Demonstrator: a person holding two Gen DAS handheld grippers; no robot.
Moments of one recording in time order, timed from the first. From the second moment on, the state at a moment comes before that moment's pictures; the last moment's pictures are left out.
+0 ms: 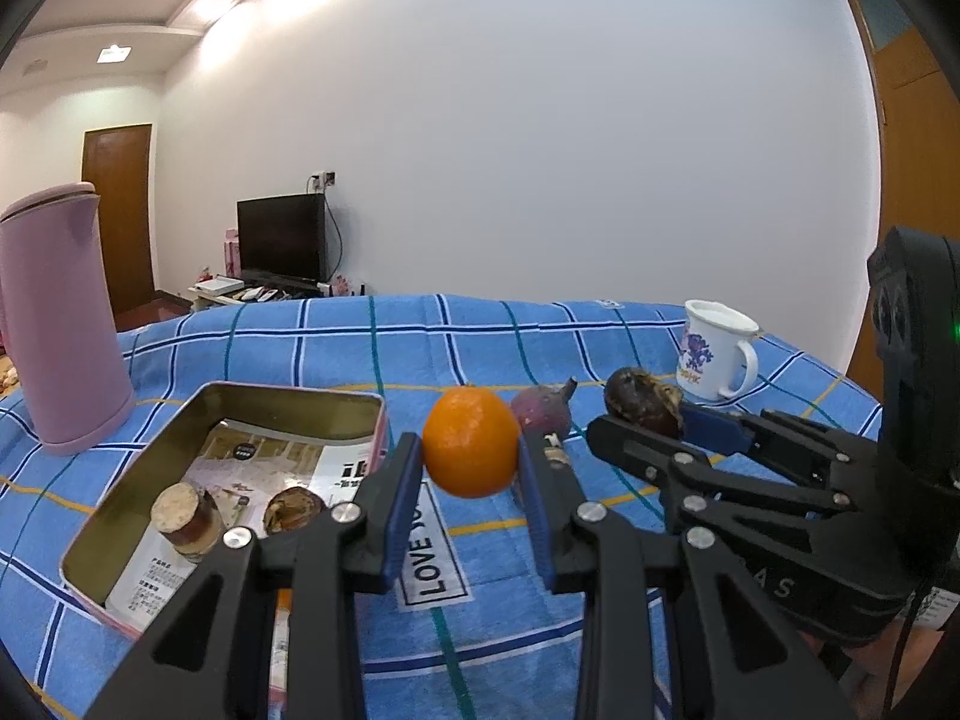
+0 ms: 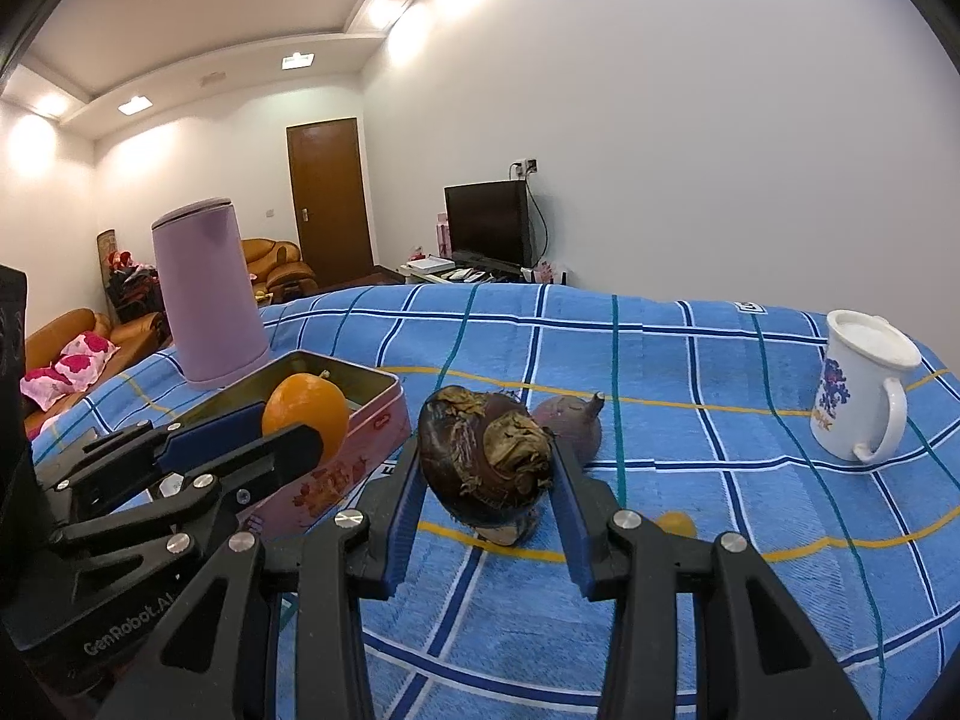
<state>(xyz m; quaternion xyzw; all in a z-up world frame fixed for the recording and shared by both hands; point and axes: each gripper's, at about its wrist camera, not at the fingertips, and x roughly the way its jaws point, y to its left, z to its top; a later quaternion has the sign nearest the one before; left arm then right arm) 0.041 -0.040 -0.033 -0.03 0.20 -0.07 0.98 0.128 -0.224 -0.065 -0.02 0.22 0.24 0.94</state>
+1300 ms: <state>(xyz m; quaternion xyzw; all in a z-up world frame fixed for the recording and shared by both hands) 0.031 0.055 -0.032 -0.06 0.23 0.02 0.97 0.130 -0.136 -0.056 -0.08 0.22 0.30 0.92</state>
